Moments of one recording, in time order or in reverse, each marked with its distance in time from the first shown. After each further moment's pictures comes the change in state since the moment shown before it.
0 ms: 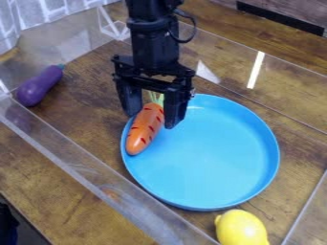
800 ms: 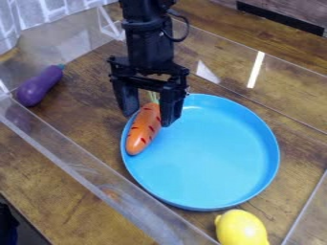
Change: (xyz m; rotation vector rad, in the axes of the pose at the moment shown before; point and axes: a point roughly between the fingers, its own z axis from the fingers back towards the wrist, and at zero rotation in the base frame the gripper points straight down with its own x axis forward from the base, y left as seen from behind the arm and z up) arm 0.002 0.006 -0.002 -0.022 -0.001 0.011
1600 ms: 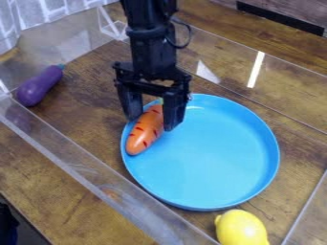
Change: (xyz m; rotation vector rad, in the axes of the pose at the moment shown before) arm 0.007 0.002 -0.013 -0.002 0.010 -0.010
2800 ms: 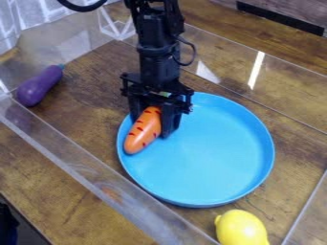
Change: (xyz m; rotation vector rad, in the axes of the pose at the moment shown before) arm 0.021 0.013 -0.022 0.055 0.013 0.003
